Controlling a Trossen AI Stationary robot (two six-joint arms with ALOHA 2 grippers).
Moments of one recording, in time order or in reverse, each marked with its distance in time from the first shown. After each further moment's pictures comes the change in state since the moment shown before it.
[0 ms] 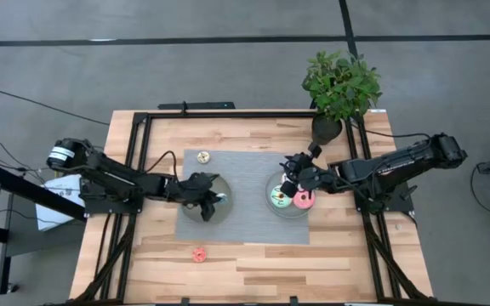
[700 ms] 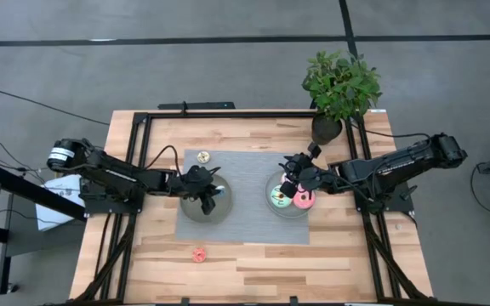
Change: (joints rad) left arm 0.080 0.000 0.000 -0.028 -0.002 0.133; right arm 0.004 0.000 0.000 0.021 0.000 -0.001
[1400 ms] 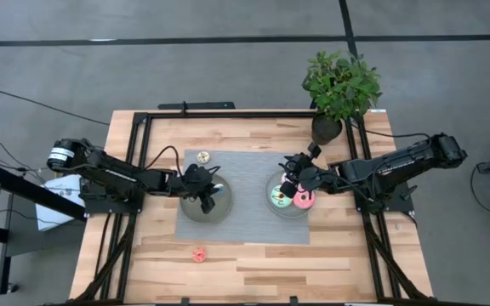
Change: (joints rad) left arm 0.000 -0.001 -0.001 -0.035 -0.049 0.019; right arm 0.000 0.000 0.000 0.000 -0.001 0.000
